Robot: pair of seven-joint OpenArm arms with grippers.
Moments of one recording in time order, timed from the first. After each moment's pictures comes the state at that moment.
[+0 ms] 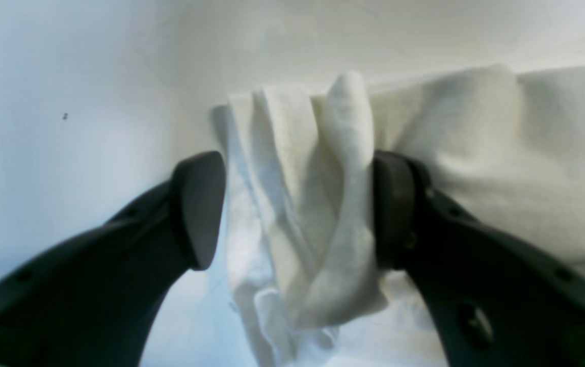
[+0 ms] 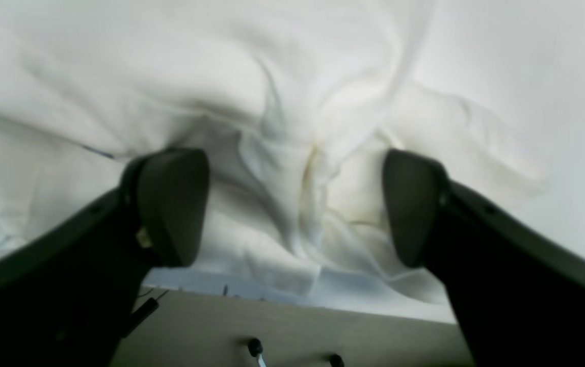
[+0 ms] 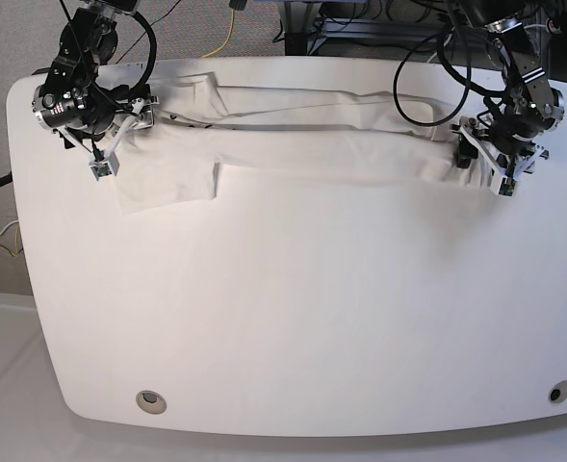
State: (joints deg) left arm 10.0 -7.4 -31.0 93.3 -5.0 -40.7 46.3; right arm -13.2 7.7 27.0 105.7 15.7 33.1 -79.7
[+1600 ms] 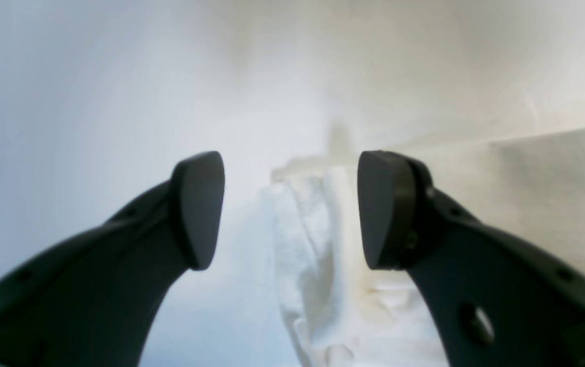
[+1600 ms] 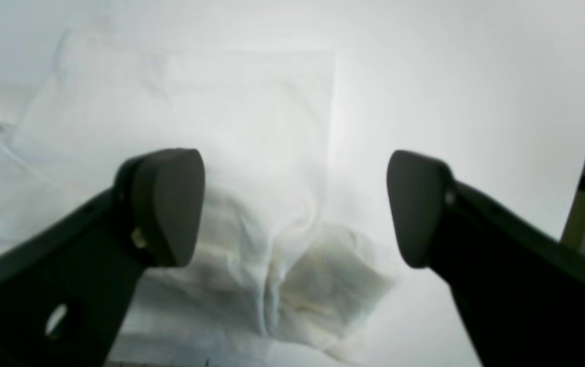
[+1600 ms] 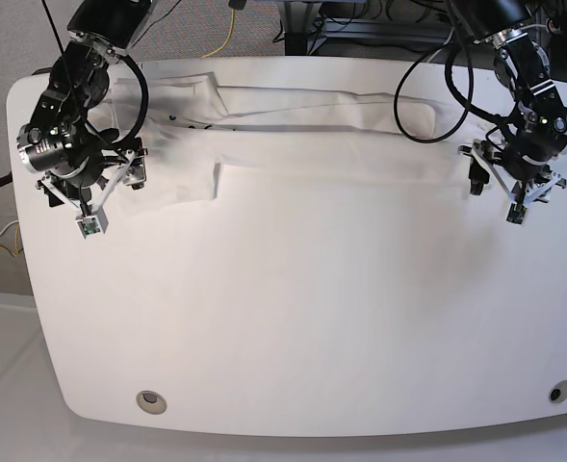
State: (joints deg) left arm 5.8 -7.9 -30.8 102.3 -5.1 -41.1 54.0; right arm -1.5 8.7 25.5 108.3 15.6 33.3 -80.7
